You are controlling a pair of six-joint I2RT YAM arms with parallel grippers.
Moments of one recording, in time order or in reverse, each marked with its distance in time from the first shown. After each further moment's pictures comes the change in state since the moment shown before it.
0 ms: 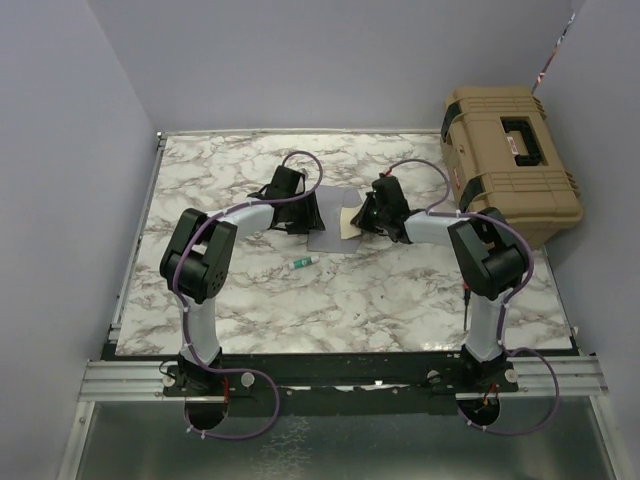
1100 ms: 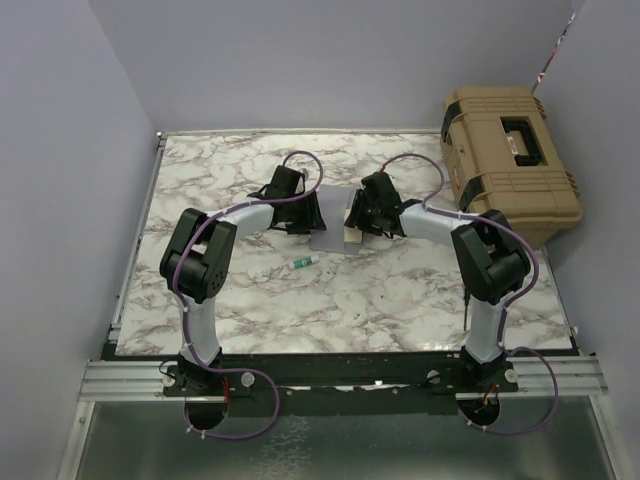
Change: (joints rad) left arm 0.008 0.002 -0.002 0.007 0.012 0.013; right arm 0.071 -0.032 0.097 -0.250 0.116 0.009
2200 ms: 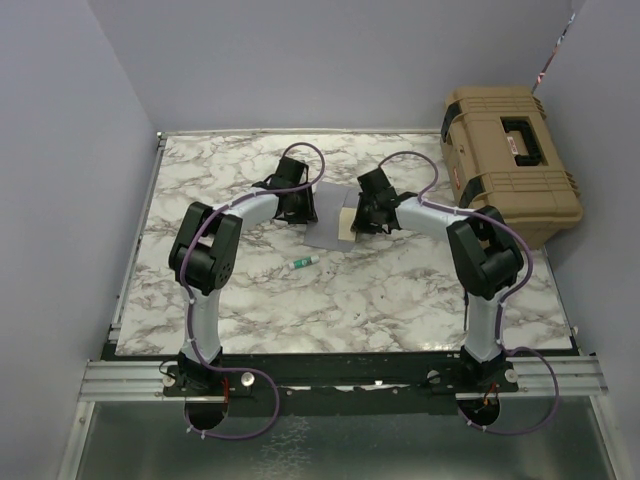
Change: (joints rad) left arm 0.003 0.082 0.153 -0.103 -0.130 0.023; right arm -0.001 0.051 0.110 -0.186 0.000 -0.027
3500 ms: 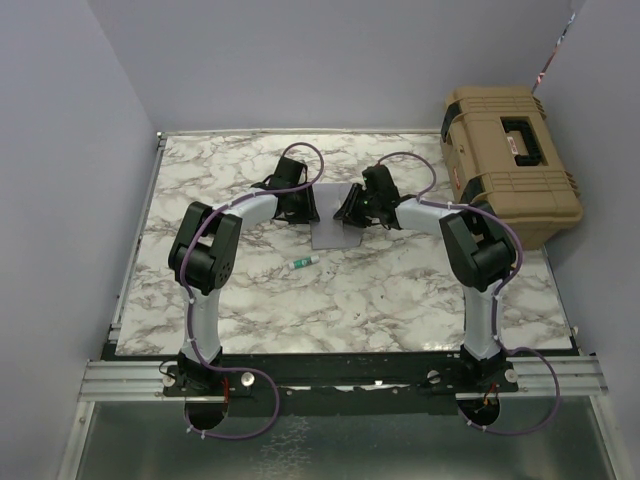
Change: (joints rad) left arm 0.007 0.005 -0.011 0.029 0.033 -0.016; right arm -0.046 0.084 -0.004 0.286 -0.237 0.102
